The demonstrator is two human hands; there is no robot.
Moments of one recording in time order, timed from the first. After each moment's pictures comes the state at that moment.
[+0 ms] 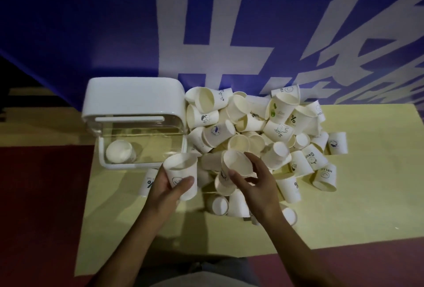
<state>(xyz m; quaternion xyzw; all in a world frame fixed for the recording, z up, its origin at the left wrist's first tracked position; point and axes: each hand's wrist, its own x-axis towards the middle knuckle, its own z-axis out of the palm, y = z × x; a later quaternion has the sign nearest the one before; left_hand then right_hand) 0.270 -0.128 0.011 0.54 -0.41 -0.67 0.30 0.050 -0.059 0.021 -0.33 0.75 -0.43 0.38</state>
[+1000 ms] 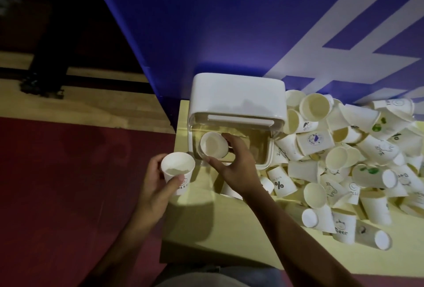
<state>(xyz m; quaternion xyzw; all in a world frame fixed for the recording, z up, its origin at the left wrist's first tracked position) 0.522 -0.200 -0.014 0.57 -0.43 -0.59 0.38 0.300 -0.212 -0.031 -0.54 0.68 -0.35 0.34</state>
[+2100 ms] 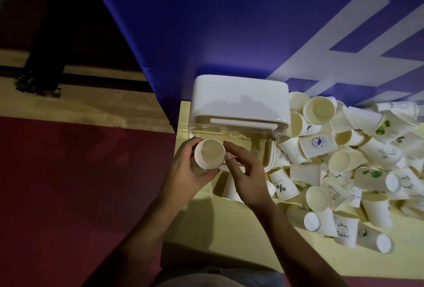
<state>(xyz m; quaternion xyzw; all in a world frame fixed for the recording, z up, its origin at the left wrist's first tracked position) 0.473 -0.236 -0.020 0.55 -0.63 -0.46 0.31 0.297 -0.200 -0.008 -0.43 0.66 -0.43 0.44</state>
